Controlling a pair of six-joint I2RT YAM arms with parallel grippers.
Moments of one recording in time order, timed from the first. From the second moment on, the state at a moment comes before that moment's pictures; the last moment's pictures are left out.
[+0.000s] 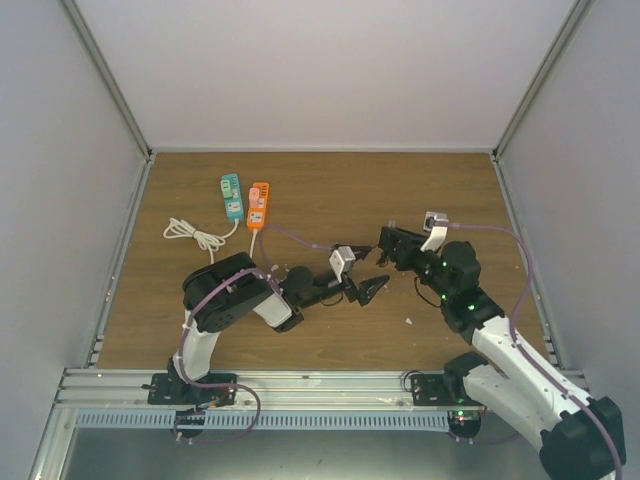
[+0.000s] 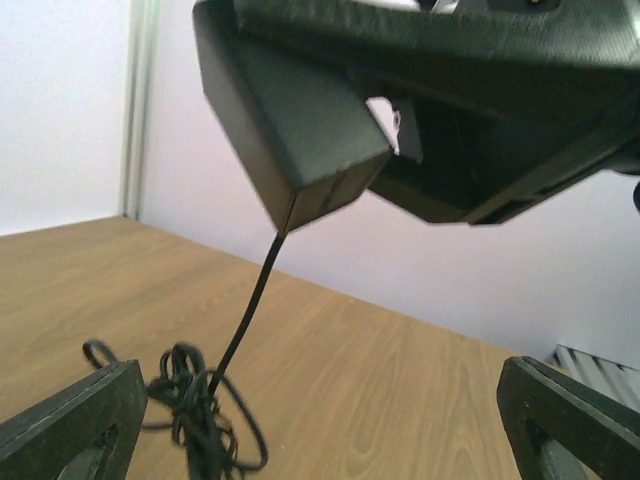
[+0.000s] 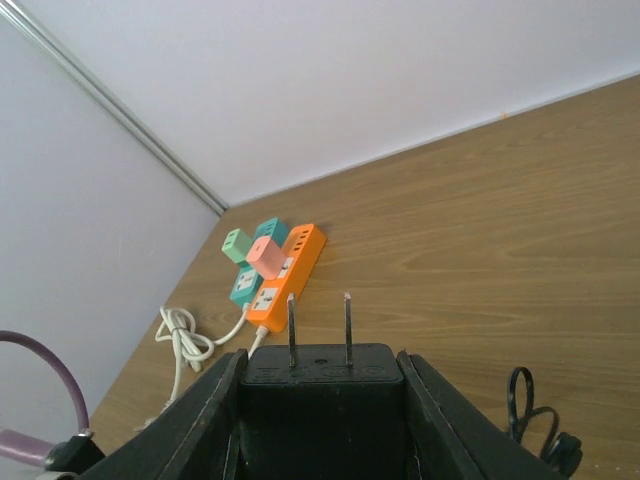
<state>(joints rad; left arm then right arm) -0.94 2.02 0.69 1.51 0.24 -0.25 0.42 0.79 0.47 0.16 -0.14 0.59</state>
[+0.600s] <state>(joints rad) -0.99 2.08 0.73 1.52 0.06 -0.29 0.42 0.84 0.44 0.23 -0.22 0.59</state>
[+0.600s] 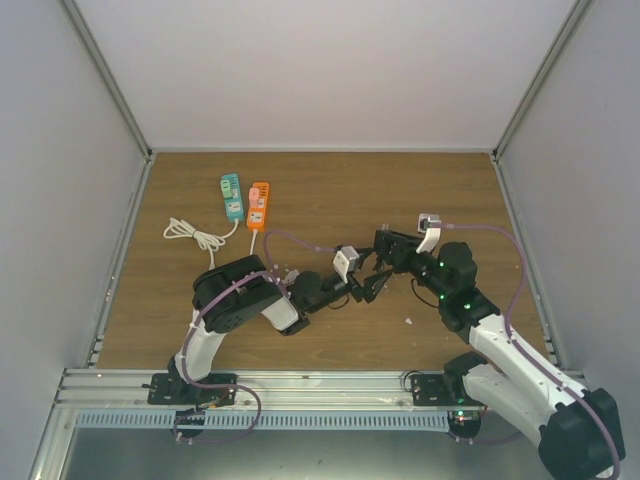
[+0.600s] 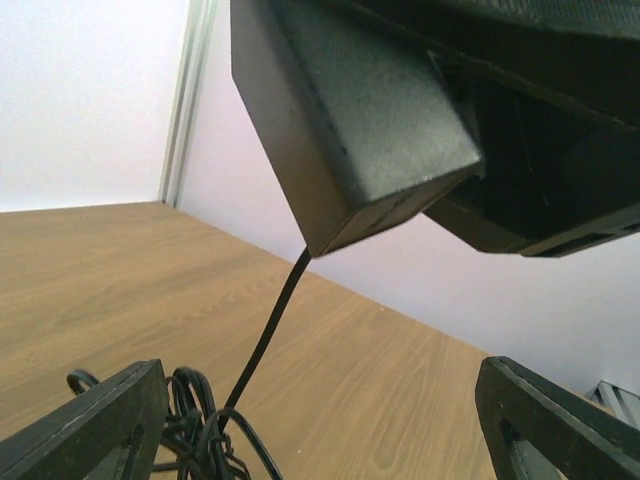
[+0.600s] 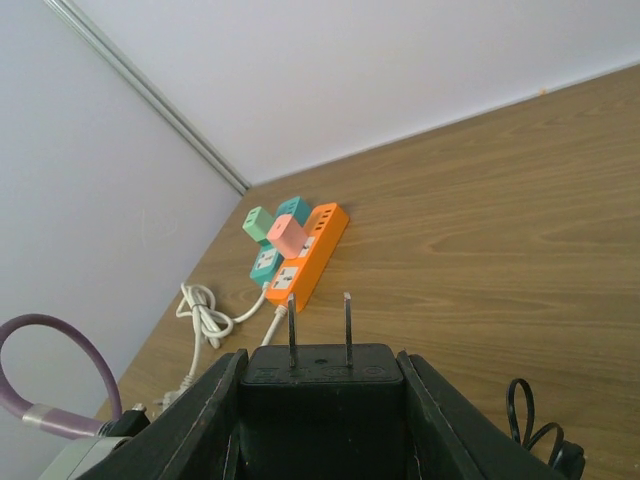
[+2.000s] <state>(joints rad) -0.92 2.03 0.77 1.52 0.10 -0.19 0.43 0.91 0.44 0.27 -0.27 0.55</state>
